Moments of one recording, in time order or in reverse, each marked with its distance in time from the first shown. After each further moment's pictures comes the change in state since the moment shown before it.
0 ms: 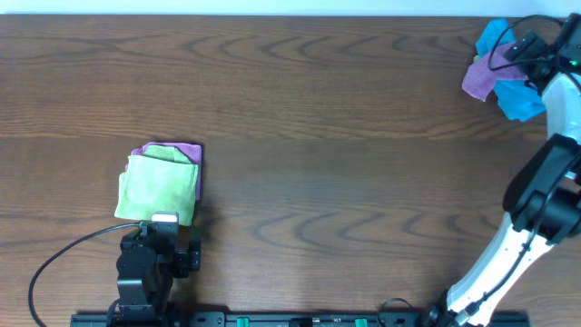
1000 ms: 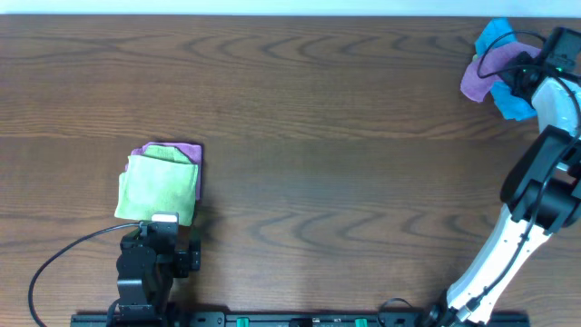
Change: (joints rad) left arm 0.000 0.000 0.000 0.000 0.000 0.000; right arm 0.000 0.093 0.013 -0.017 -0.066 0.051
